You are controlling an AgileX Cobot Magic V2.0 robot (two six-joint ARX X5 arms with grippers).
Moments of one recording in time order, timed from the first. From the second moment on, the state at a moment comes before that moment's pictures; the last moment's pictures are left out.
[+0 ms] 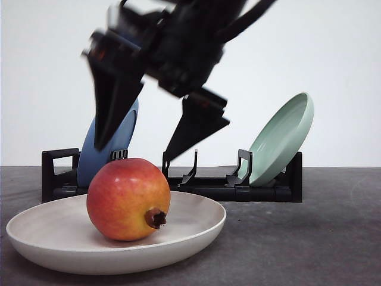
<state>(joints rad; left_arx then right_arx) -0.18 0.64 0.60 -0.49 0.10 -0.05 0.89 1.62 1.16 -0.45 -0.18 0.15</state>
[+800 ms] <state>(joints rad) -0.18 0.64 0.60 -0.49 0.10 -0.05 0.30 0.83 0.62 -0.41 -0.27 0.12</state>
